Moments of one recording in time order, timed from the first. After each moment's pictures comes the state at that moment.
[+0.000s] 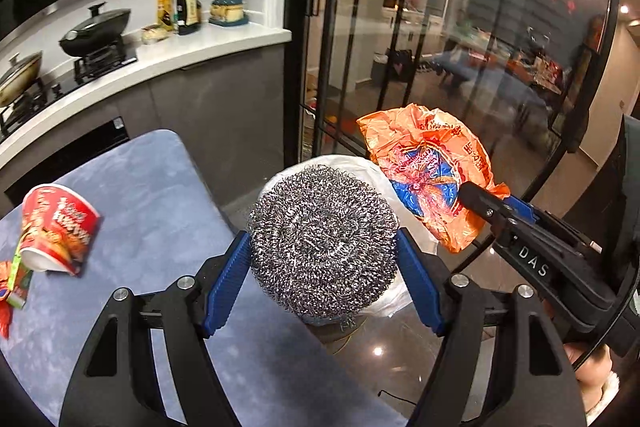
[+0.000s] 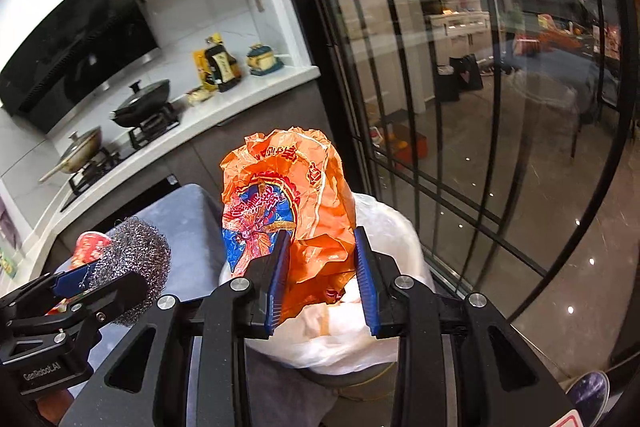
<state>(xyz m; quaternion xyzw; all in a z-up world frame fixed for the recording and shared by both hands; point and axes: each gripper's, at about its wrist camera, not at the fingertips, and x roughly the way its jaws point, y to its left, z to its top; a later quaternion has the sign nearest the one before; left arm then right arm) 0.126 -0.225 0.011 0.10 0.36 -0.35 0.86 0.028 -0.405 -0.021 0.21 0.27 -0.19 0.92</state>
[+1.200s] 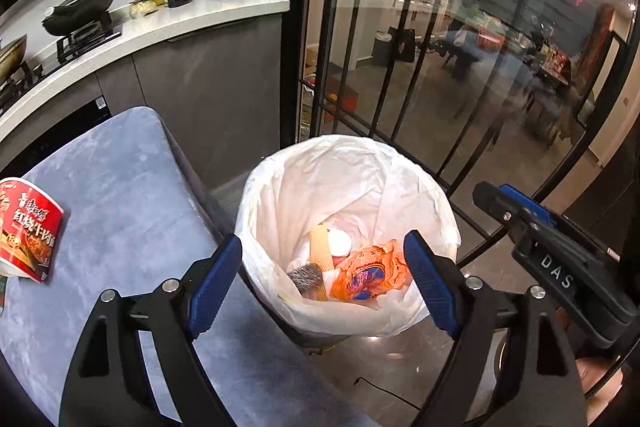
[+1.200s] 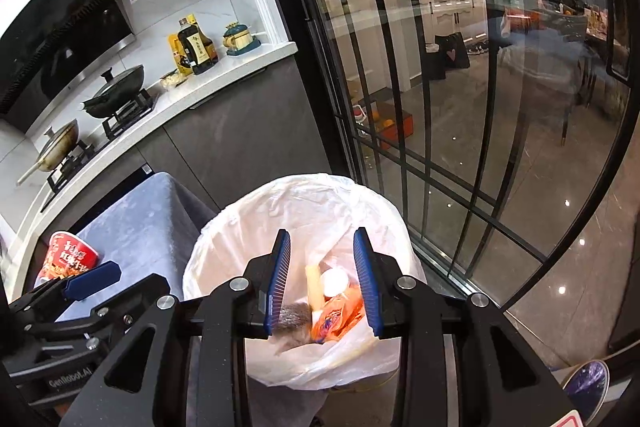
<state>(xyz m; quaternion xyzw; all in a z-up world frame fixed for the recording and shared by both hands) 0.165 -0.253 -0.025 0.09 0.39 -0.34 0.85 0.062 -0.425 -0.046 0.22 0.30 -0.21 0.90</state>
